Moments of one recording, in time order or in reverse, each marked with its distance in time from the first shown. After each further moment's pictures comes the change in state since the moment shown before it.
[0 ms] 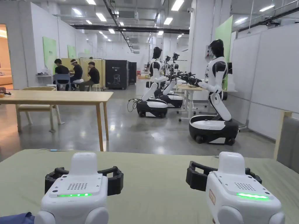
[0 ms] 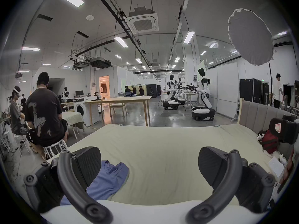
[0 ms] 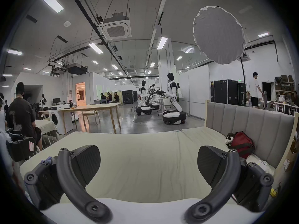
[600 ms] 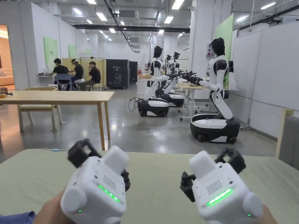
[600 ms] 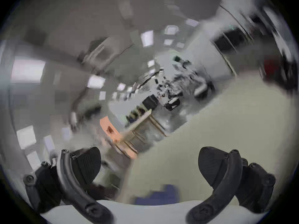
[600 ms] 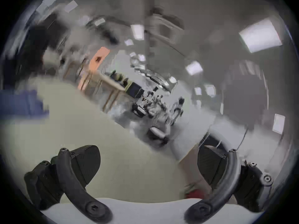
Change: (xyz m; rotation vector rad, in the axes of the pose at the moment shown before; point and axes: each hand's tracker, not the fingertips) left arm 0.040 0.003 -0.017 0.188 0.044 -0.973; right arm -0.035 -0.017 -0.028 0.102 -0.035 1.008
